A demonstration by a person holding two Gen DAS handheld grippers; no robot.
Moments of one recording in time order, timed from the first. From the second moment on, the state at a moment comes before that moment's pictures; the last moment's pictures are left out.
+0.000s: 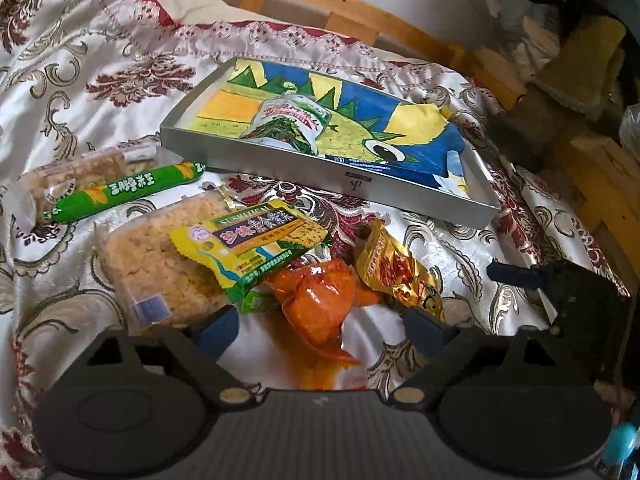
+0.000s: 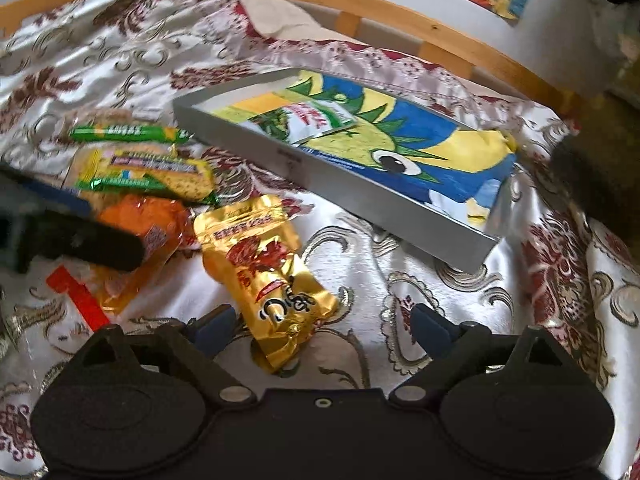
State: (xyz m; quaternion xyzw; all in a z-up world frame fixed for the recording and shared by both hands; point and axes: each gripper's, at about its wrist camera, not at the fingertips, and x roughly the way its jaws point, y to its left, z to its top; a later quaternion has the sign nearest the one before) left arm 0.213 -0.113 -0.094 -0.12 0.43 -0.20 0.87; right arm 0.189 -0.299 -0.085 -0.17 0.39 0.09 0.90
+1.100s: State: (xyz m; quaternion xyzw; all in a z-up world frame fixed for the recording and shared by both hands) left arm 0.222 -0.110 -0.108 -0.16 0.45 -0.20 0.86; right arm 0.204 -0.275 -0.103 -0.20 0.39 0.13 0.89
